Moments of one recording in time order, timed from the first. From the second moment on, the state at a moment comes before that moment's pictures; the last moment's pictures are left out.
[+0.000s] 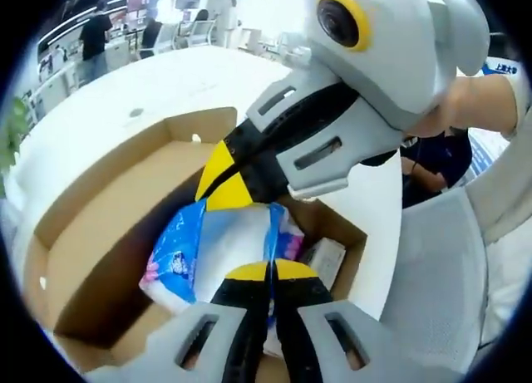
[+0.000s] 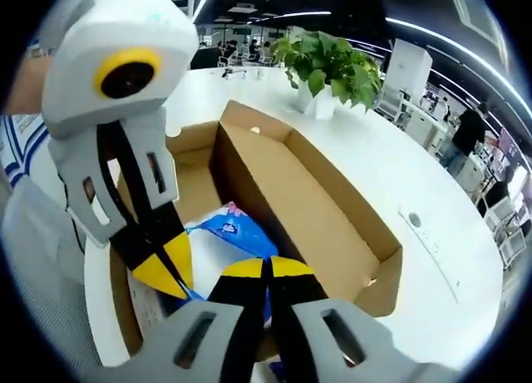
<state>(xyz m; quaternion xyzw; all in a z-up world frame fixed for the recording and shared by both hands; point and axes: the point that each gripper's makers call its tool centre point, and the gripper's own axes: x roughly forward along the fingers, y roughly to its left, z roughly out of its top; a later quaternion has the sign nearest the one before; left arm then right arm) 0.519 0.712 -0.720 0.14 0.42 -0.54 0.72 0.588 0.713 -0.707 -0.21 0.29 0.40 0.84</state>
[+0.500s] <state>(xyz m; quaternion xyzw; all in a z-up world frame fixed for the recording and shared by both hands) 0.521 0.715 -0.684 0.15 0.40 -0.53 0.74 0.585 0.717 -0.668 -0.21 0.25 0.41 0.85</state>
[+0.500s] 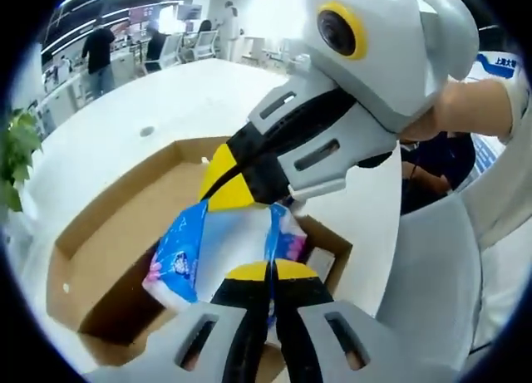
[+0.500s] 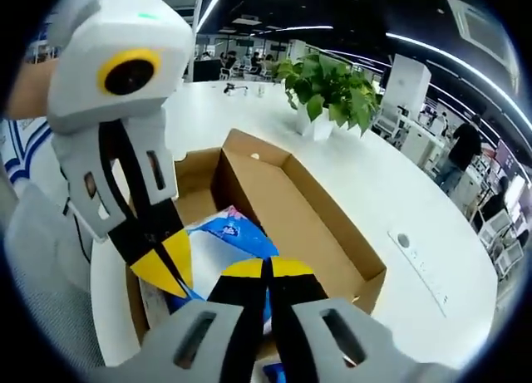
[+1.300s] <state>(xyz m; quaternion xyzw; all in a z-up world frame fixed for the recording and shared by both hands) 0.514 0.685 -0.617 0.16 0.34 -0.54 0.75 0.560 0.683 -0.603 -0.21 0.21 0.40 0.87</state>
